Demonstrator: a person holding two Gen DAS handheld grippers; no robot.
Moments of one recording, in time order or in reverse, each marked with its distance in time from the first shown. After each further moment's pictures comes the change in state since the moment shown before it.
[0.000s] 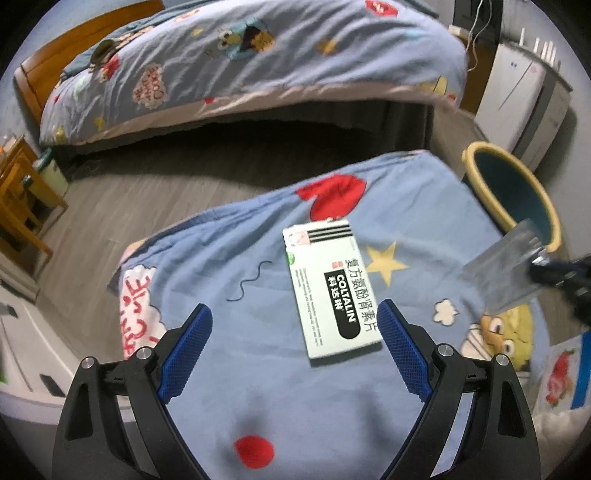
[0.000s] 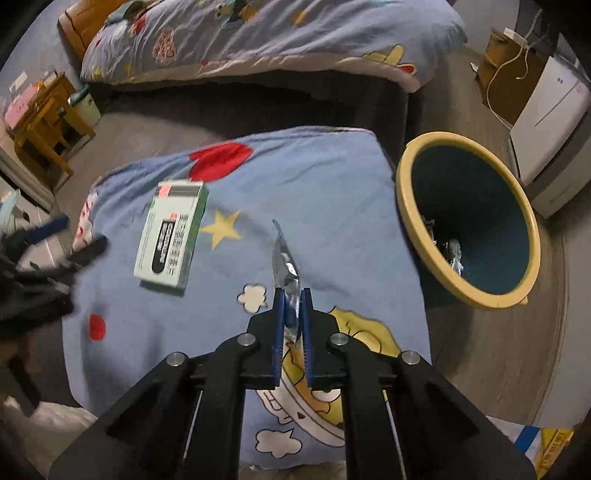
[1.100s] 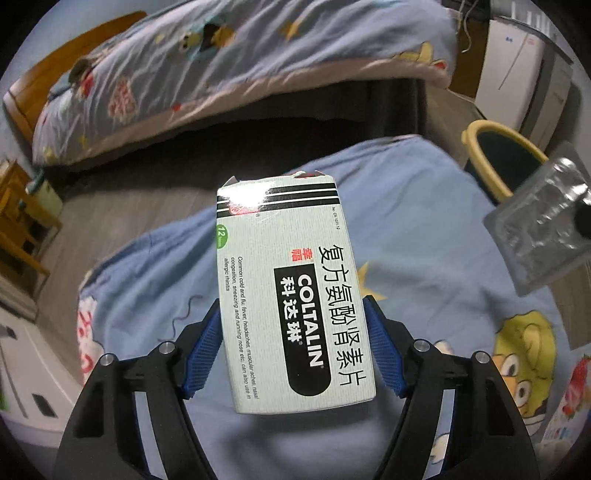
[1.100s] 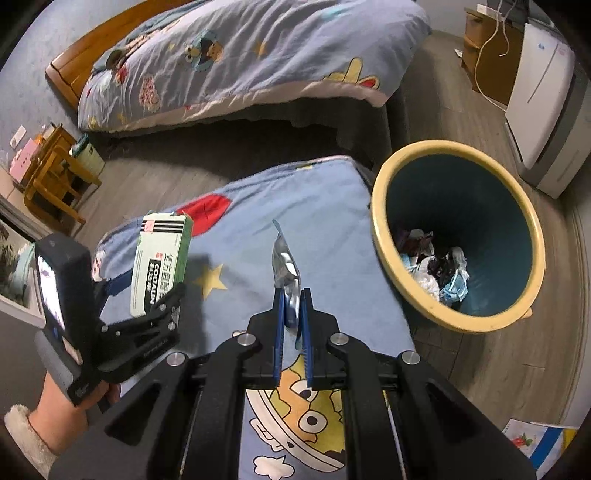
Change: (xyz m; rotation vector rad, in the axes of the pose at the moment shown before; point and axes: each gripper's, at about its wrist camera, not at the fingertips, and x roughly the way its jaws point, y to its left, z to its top) left arm 0.047 -0.064 0.021 0.072 -0.031 0.036; right arm -0.013 -0.051 0.027 0.136 -0.084 0.087
